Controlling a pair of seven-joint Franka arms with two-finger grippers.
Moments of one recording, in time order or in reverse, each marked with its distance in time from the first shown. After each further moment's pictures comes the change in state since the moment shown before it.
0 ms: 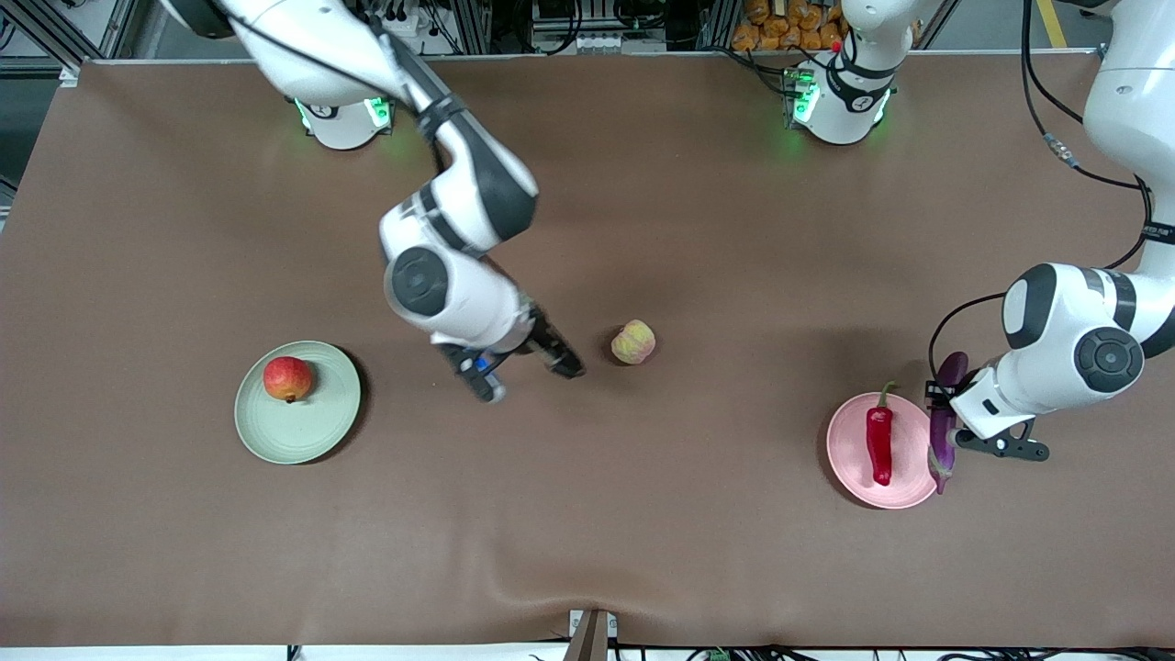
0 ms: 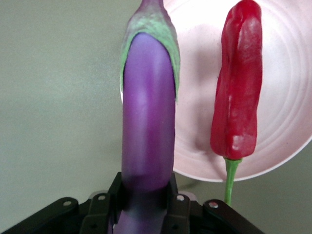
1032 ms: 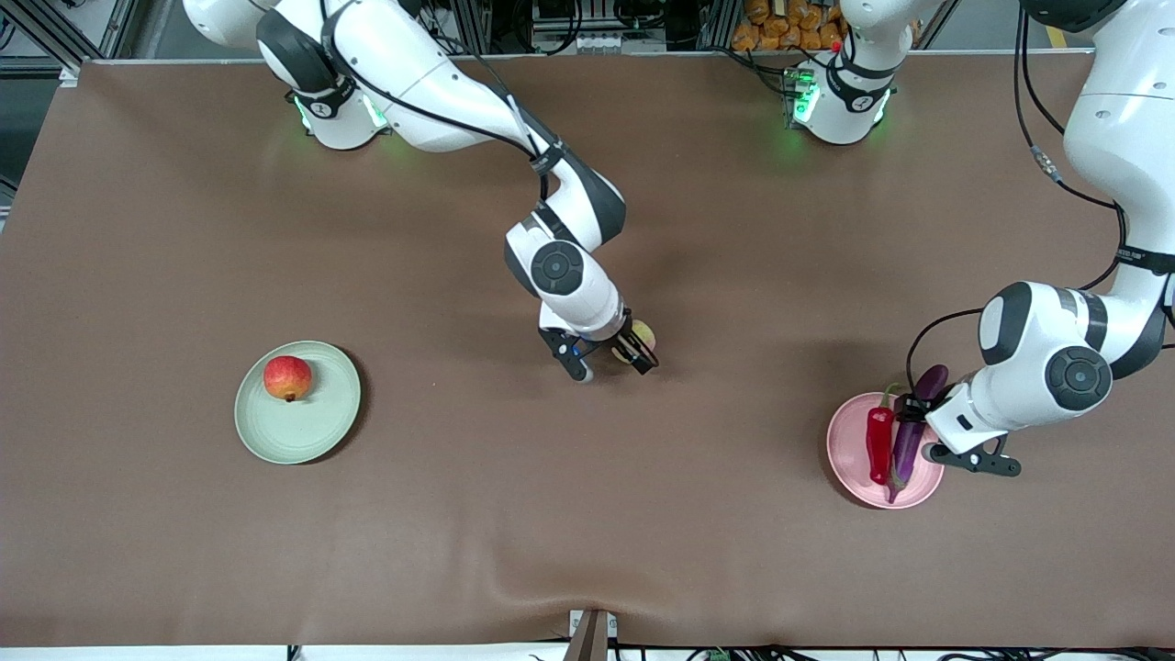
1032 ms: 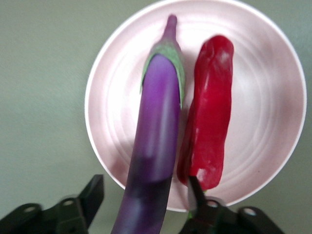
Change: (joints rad) left arm -0.057 0.061 -0.003 0.075 0.011 0.005 -0.033; right arm 0.176 0.286 -0.005 0.065 -0.080 0.318 0.236
